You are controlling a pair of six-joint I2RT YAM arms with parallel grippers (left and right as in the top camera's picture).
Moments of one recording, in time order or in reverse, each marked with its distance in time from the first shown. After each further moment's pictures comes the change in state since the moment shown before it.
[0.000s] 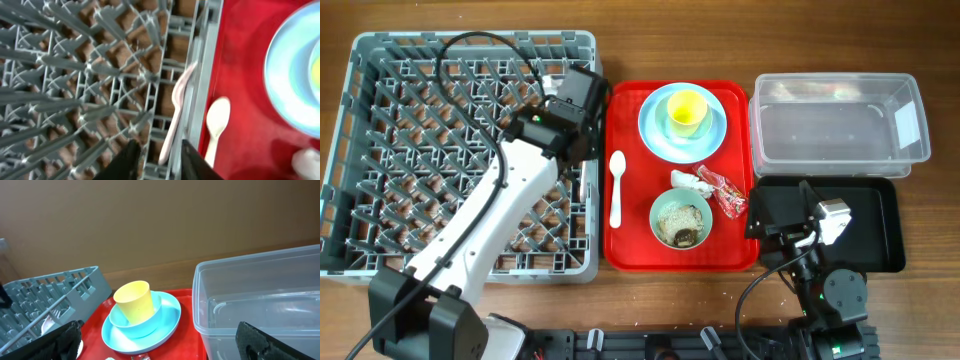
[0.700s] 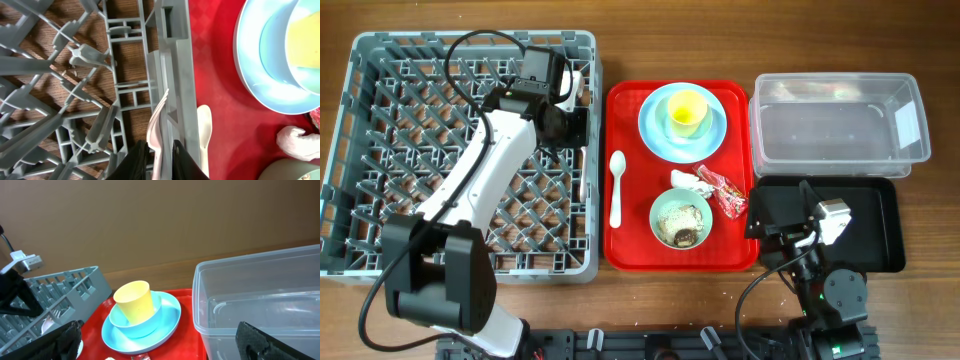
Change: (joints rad) left arm 0.202 0.172 0.000 0.163 0.432 0.374; right arm 0.000 0.000 0.000 0.000 0.000 0.000
